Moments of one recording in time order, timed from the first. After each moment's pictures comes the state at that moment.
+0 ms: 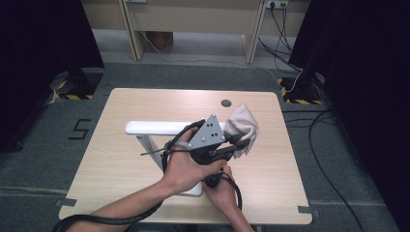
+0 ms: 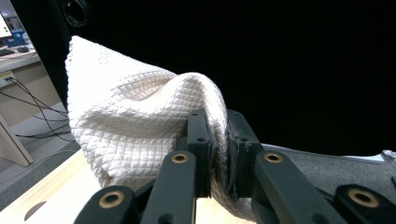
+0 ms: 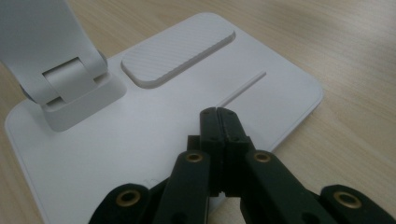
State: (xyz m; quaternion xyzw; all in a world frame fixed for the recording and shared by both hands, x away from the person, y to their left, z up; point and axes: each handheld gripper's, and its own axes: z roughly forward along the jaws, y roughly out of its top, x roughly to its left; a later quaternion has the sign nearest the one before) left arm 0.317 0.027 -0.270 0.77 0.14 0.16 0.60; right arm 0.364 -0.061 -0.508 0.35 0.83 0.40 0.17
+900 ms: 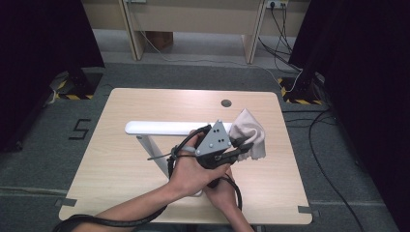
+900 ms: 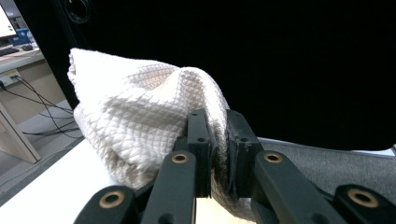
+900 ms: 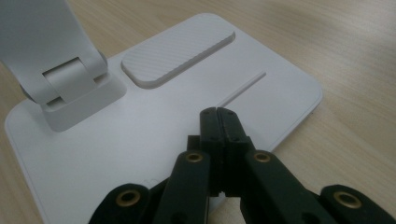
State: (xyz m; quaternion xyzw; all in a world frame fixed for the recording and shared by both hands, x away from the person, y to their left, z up) left arm 0.317 0.016 -0.282 0.78 0.14 0.17 0.59; right arm 0.364 -0.061 -0.509 0.35 0.83 0.40 0.17
